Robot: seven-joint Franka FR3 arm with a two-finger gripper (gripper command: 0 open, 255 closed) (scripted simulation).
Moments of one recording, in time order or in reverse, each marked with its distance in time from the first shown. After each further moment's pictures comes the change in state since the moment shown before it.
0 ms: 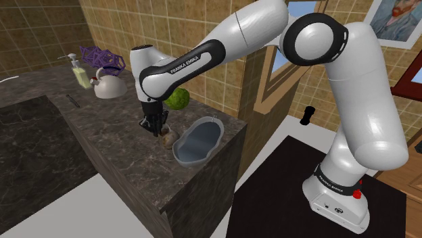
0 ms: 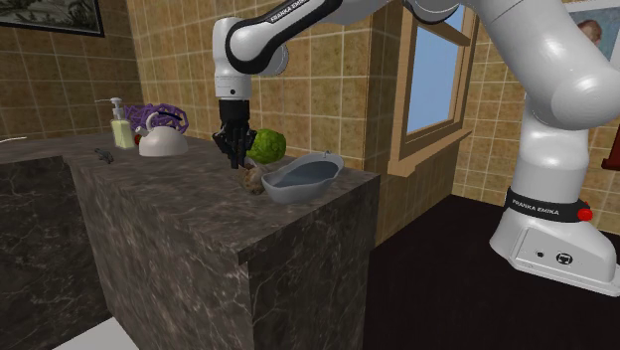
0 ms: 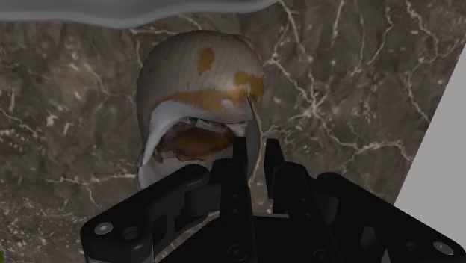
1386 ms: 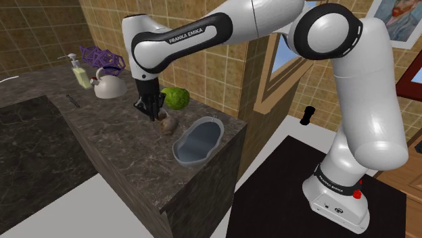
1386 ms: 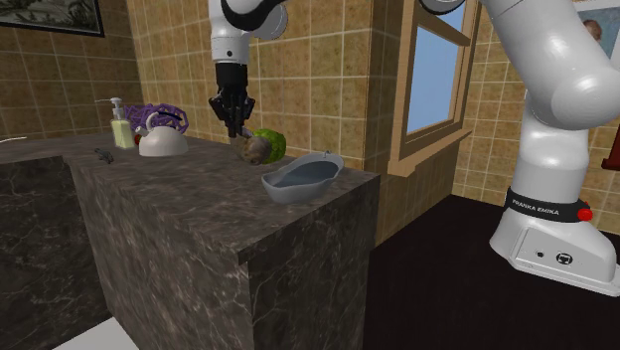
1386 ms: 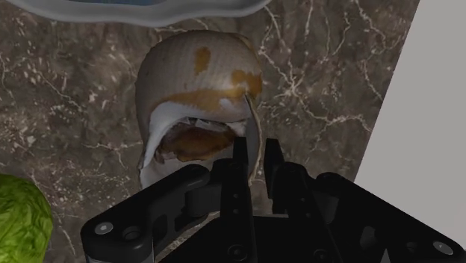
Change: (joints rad) arm -0.003 -0.073 0.012 0.103 0.019 -0.176 -0.007
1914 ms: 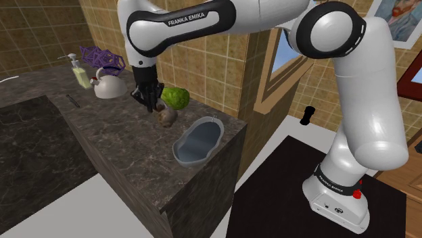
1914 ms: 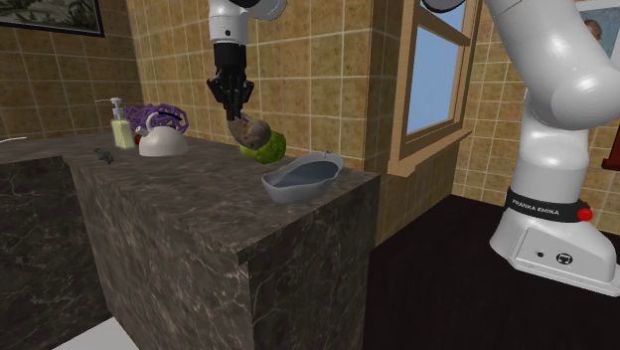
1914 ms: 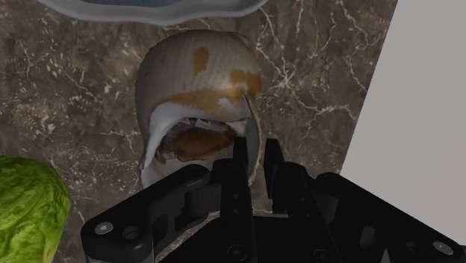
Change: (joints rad) arm 0.003 -0.015 0.003 0.087 0.005 -0.100 -0.002
